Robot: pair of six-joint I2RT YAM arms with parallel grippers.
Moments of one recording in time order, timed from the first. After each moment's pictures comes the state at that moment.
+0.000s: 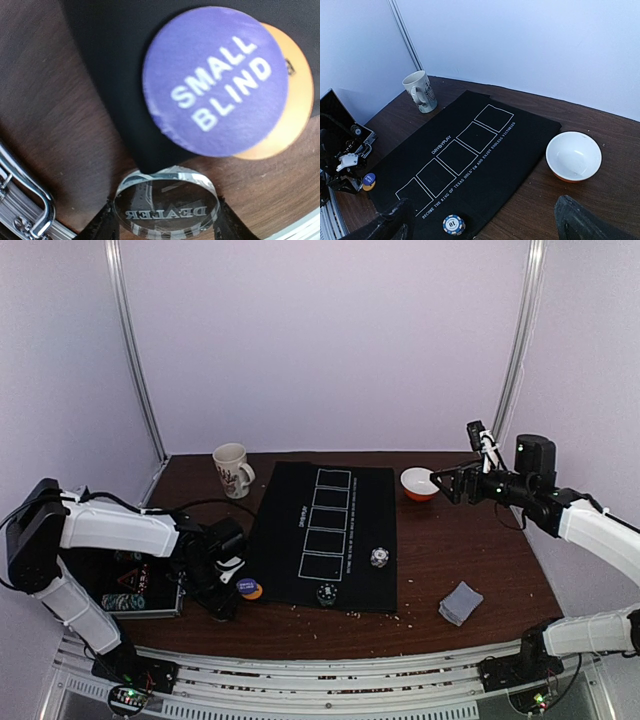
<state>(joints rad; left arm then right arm) -0.81 1.56 0.82 -0.80 0.00 -0.31 0.23 1.10 0.77 0.00 -0.45 0.08</state>
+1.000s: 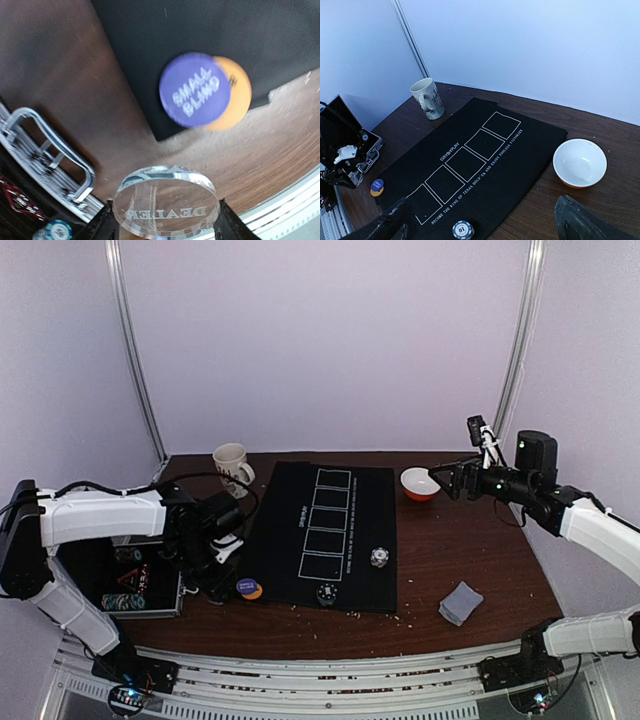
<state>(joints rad) -0.79 1.49 0.98 -1.01 -0.03 -0.25 0.25 1.09 0.80 0.00 -0.45 0.11</state>
